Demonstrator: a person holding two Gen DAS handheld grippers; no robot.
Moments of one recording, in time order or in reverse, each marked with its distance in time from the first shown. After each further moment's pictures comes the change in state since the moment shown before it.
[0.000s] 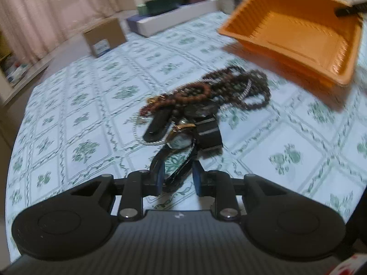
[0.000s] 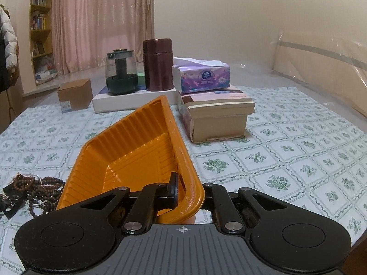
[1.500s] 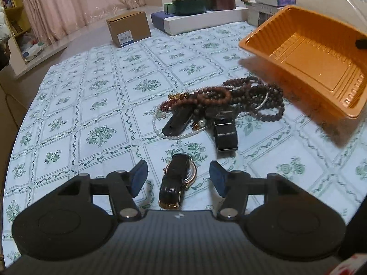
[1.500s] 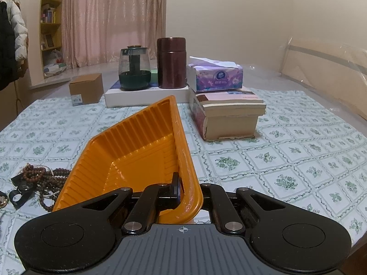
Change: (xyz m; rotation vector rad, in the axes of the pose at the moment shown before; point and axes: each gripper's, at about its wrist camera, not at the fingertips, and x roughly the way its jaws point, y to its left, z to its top) left arm -0.014 0.021 -0.006 -0.181 -0.010 0.035; right arm -0.009 0.016 -0.006 -0.043 0.004 0.031
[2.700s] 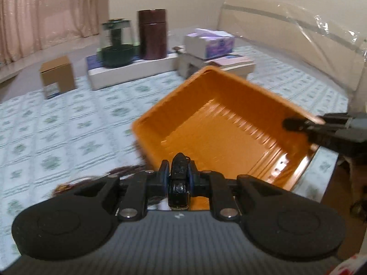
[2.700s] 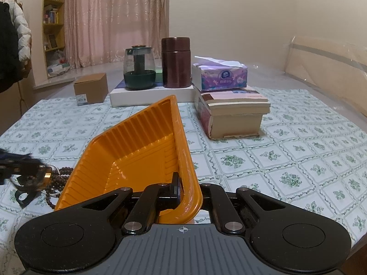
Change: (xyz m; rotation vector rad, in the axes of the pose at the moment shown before) left arm -0.021 -0.127 0.117 -0.020 -0.153 -0.281; right arm -0.004 0.004 -0.002 0.001 0.001 0.026
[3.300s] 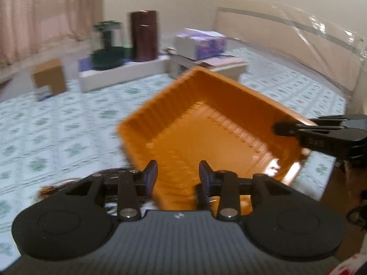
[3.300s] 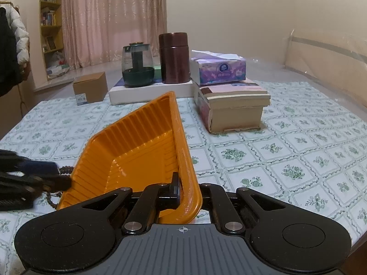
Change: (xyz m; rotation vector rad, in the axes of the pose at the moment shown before) left arm 0.003 -0.008 -0.009 -0.007 -0.030 0.025; right arm 0.003 -0.007 -0.004 0.041 0.018 0.016
